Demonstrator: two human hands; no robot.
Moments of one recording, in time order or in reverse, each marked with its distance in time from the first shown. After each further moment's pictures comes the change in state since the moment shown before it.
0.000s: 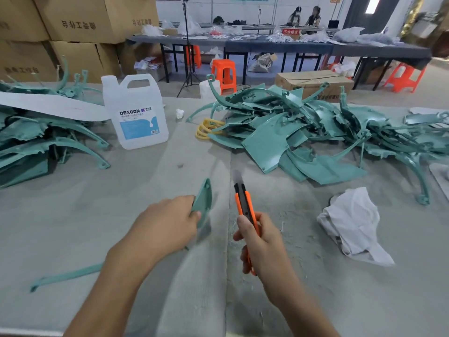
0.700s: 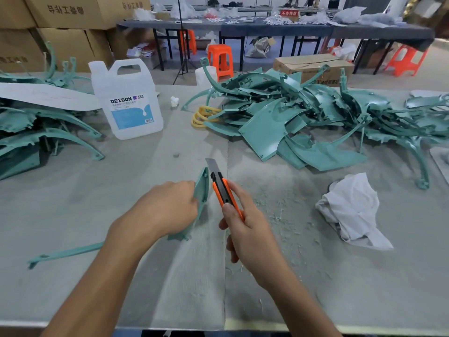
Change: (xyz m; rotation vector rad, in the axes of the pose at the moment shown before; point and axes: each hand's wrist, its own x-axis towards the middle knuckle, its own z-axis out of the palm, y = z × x) left_hand 0.021 0.008 -0.005 0.127 -0.103 0.011; right_hand 0.004 -0.005 0.013 -0.082 -0.118 -0.089
